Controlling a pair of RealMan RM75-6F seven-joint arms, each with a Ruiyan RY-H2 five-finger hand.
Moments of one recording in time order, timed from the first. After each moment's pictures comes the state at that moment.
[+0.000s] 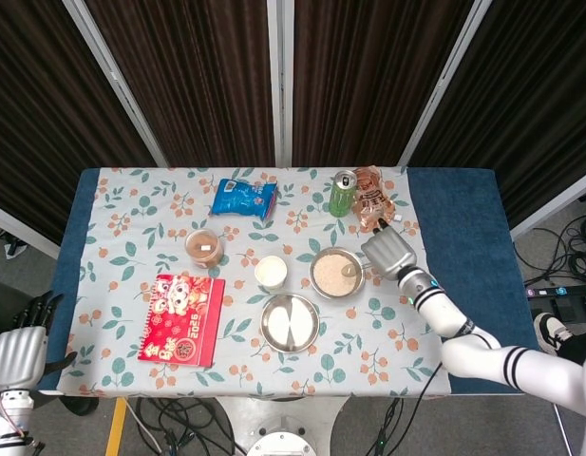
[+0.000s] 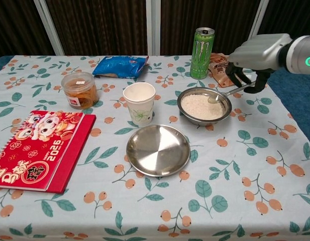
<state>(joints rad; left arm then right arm) -0.02 -1.30 -0.03 -1.51 1.39 1.47 0.14 0.93 -1.39 0.11 -1.40 -0.91 0.67 -0.82</state>
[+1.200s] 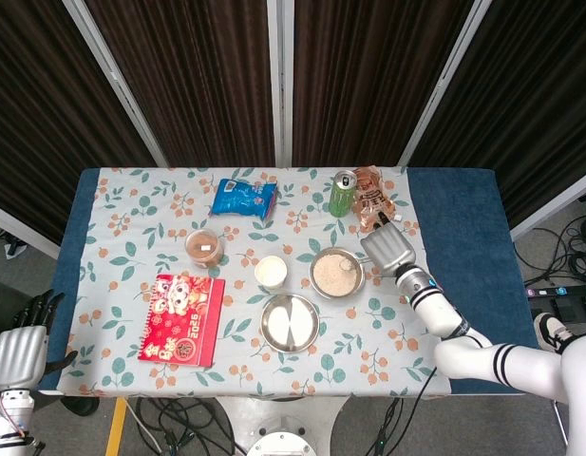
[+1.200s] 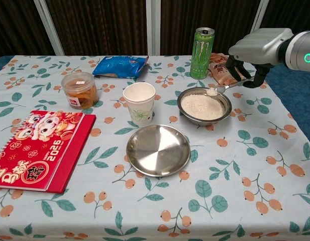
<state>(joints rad) -0.02 -1.30 -0.04 -1.53 1.41 1.48 0.16 0.98 -1.38 0.02 -1.44 -0.87 0.83 -0.72</state>
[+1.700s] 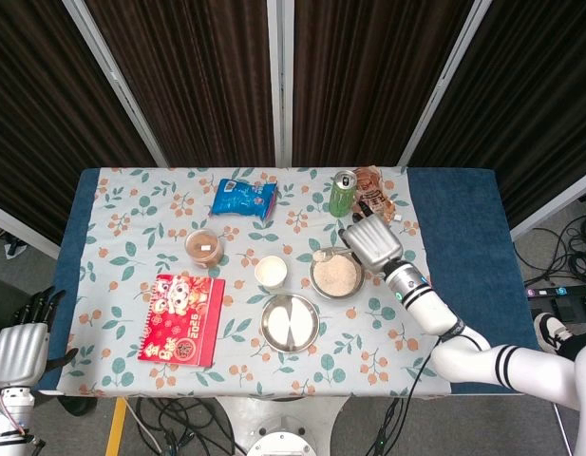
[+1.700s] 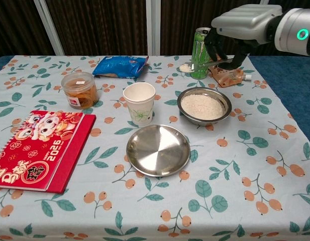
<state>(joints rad) -0.03 -1.29 -0.04 -1.54 1.41 1.48 0.17 0.98 -1.38 0.12 -1.49 -1.02 0.85 -0.54</state>
